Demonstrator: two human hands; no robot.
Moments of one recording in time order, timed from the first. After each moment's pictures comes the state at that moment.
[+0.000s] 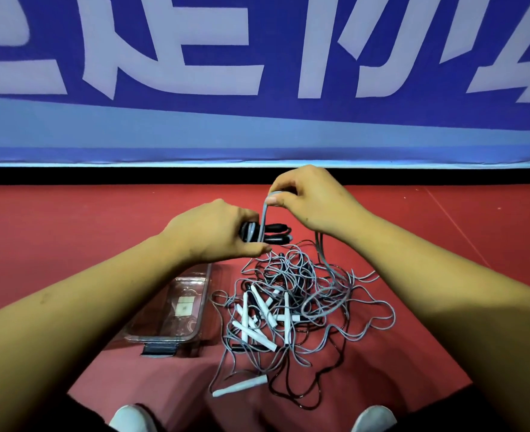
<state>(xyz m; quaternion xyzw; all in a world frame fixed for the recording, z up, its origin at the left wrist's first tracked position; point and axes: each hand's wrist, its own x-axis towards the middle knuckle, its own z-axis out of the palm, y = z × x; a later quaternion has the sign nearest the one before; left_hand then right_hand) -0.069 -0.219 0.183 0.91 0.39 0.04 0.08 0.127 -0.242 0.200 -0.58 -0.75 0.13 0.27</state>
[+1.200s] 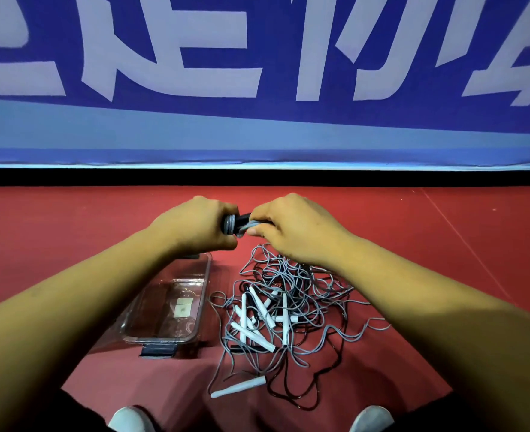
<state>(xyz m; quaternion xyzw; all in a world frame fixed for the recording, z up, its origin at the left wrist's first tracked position) -0.085 -0.203 0.181 0.89 0.44 0.03 0.09 0.098 -0.275 0.201 -0.56 -0.81 0.09 0.15</state>
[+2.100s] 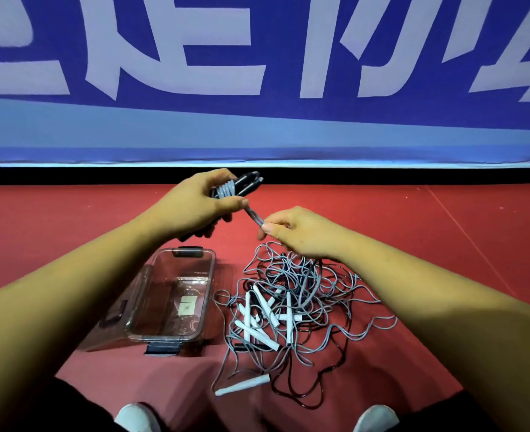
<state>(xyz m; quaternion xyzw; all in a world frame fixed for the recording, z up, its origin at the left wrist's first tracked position) -0.090 -0.205 0.204 0.77 0.44 0.24 0.39 0.113 -0.260 0.172 -0.59 -0.72 0.32 0.17</state>
